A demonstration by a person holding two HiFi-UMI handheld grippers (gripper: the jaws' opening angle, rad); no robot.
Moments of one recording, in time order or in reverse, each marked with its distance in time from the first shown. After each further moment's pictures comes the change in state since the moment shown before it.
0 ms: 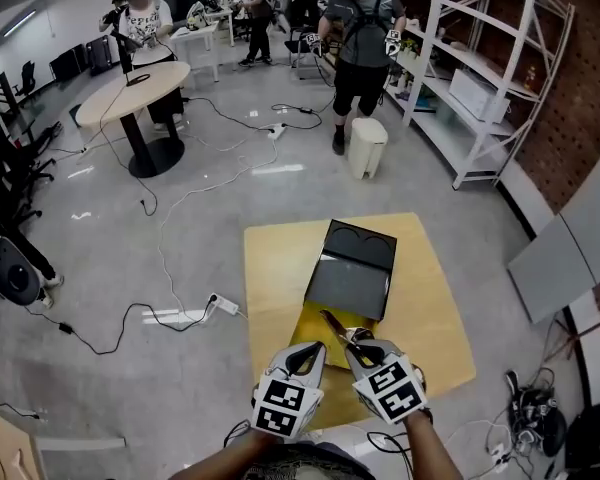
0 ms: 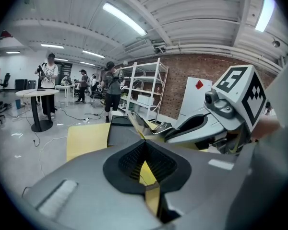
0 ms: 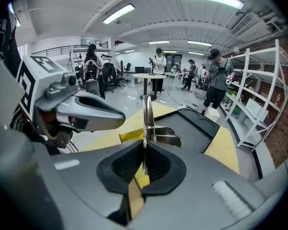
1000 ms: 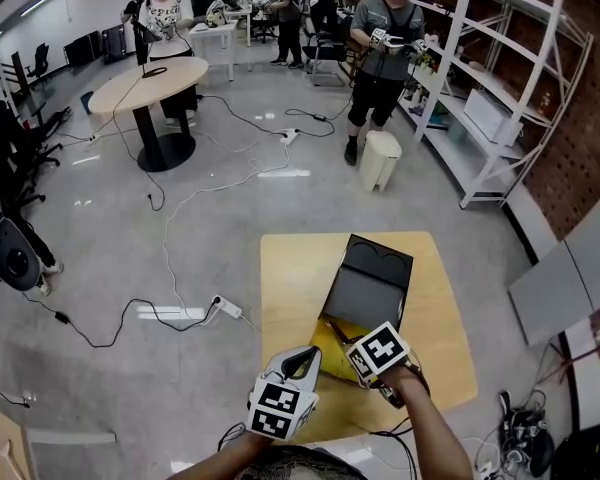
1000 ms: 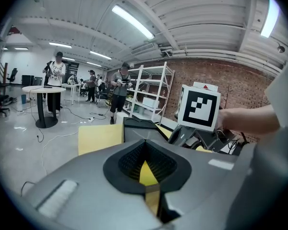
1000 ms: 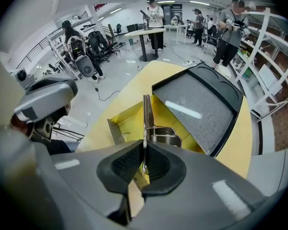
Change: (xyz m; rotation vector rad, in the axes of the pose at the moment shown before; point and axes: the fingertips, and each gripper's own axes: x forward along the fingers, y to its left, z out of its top) left arm -0.076 0.200 0.017 -0.059 -0.028 0.032; right arm 0.169 0.057 0.079 0.156 0.526 0.112
